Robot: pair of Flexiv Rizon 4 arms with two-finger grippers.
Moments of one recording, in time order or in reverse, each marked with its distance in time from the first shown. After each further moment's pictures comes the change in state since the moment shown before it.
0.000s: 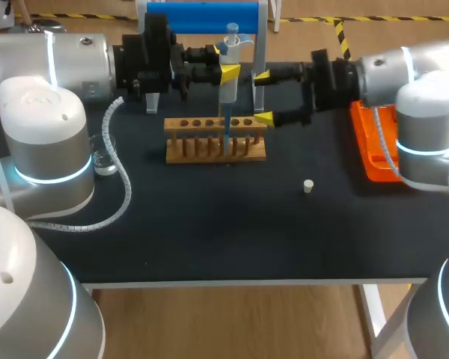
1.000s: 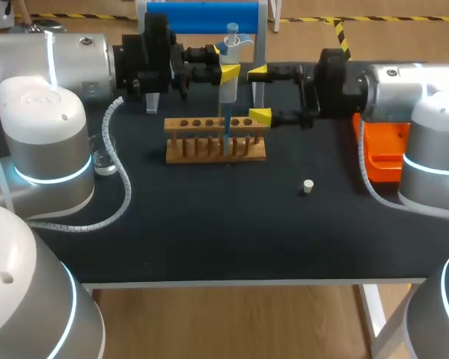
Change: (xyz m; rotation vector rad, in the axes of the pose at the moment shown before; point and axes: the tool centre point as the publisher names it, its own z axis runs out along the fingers) left arm 0.000 0.000 0.000 0.000 0.000 0.000; right arm 0.062 0.089 0.009 -0.234 0.024 0.070
